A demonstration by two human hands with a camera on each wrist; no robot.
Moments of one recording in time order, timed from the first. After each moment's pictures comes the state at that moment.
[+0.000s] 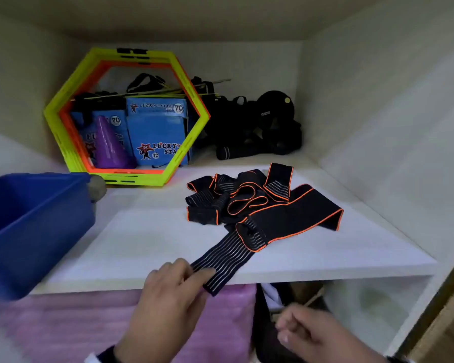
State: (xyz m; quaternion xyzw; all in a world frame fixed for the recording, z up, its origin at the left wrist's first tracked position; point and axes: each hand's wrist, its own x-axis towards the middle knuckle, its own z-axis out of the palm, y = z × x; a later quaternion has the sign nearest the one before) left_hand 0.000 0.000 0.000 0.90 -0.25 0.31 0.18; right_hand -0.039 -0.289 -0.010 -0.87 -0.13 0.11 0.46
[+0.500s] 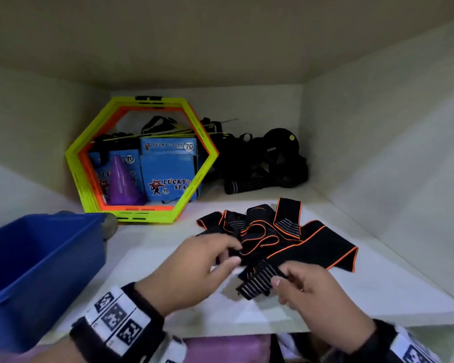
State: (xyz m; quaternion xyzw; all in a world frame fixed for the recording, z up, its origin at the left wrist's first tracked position) left_hand 0.066 -0.014 0.118 0.89 -0.36 0.18 0.22; right_hand 0.021 -0.258 0.077 -0.86 -0.16 -0.11 0.47
